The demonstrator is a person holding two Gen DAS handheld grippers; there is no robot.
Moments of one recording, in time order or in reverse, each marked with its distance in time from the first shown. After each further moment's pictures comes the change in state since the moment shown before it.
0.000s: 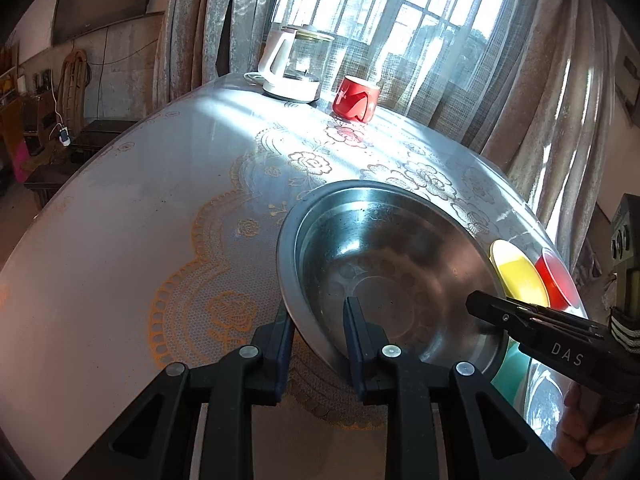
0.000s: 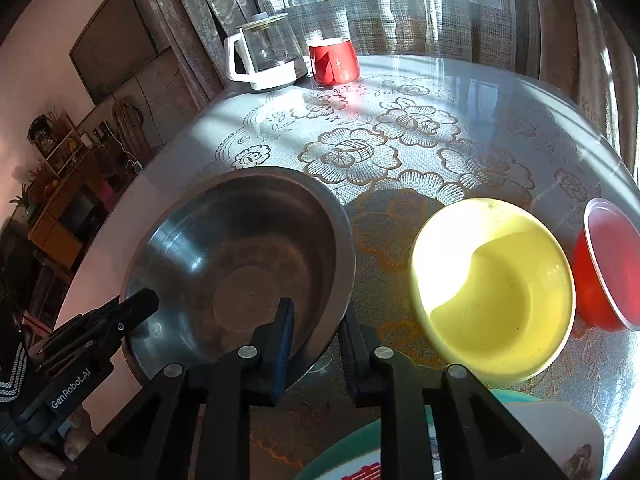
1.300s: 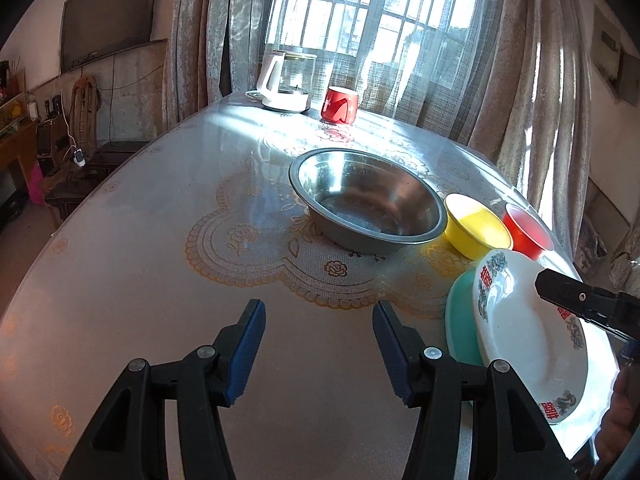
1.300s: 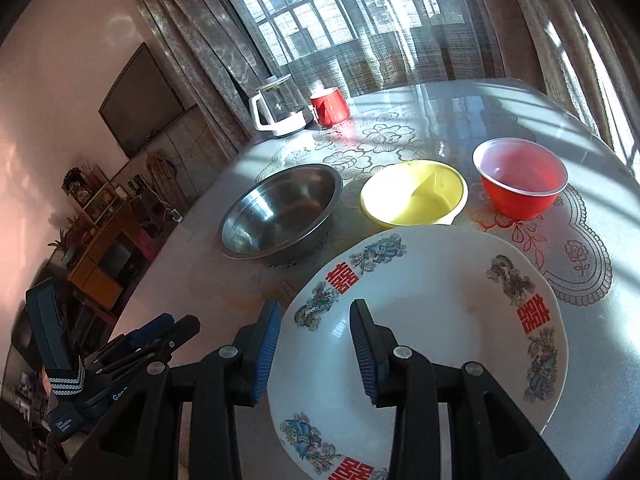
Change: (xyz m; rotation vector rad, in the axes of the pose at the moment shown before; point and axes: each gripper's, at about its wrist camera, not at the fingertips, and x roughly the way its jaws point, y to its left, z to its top) left arm -0.074 -0.025 -0.069 0.066 -0.063 0.046; right arm -0.121 -0.023 -0.092 0.119 -0.167 0.148
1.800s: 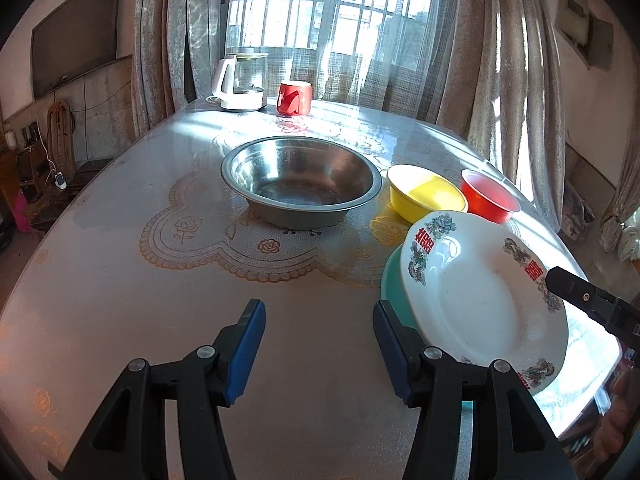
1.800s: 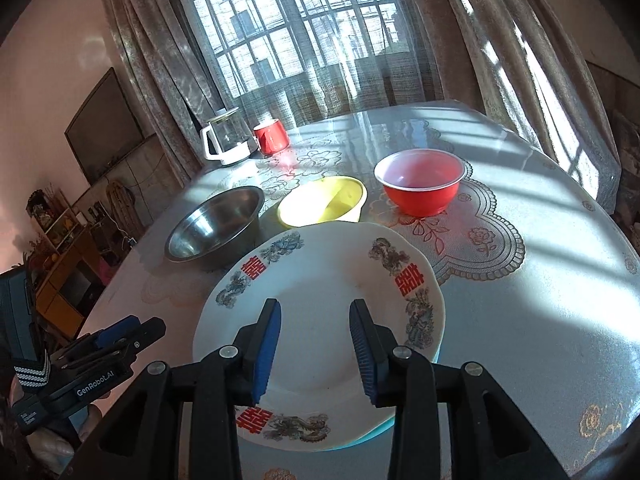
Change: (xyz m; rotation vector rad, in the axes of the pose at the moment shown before) left arm -0.010 -0.056 -0.024 0.113 0.024 -0.028; right arm -0.059 -0.039 -0.040 0.031 -0.133 -0.168
